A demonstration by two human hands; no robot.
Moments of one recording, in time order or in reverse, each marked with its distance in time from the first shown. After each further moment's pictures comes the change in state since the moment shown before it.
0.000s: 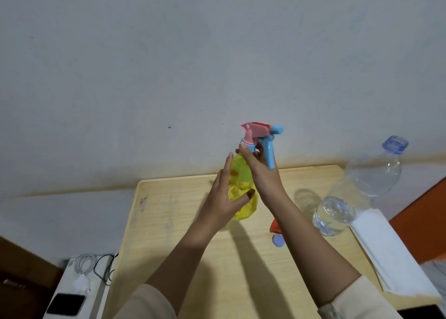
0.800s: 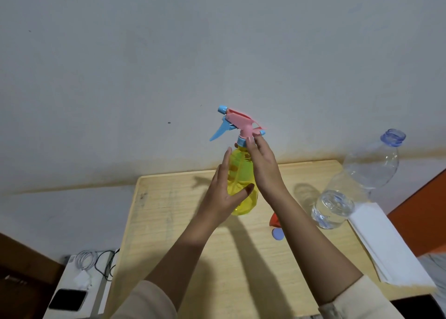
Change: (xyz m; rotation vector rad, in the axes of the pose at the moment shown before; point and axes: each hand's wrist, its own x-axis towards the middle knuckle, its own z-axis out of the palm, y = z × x) left_hand -0.006 0.005 -0.002 -0.034 0.006 0.000; right_hand -0.010 -0.008 0.004 -0.124 0.013 -0.044
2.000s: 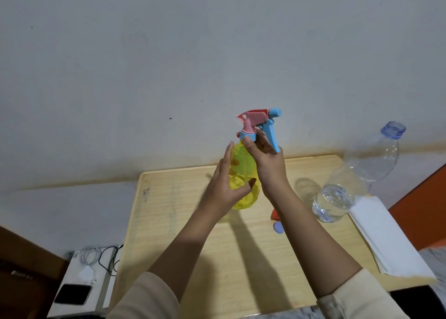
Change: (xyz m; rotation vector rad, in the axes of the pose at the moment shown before) left_hand -0.003 0.001 -0.003 0.014 -0.001 -0.011; right_hand -0.011 -0.004 -0.003 0.229 0.063 0.047
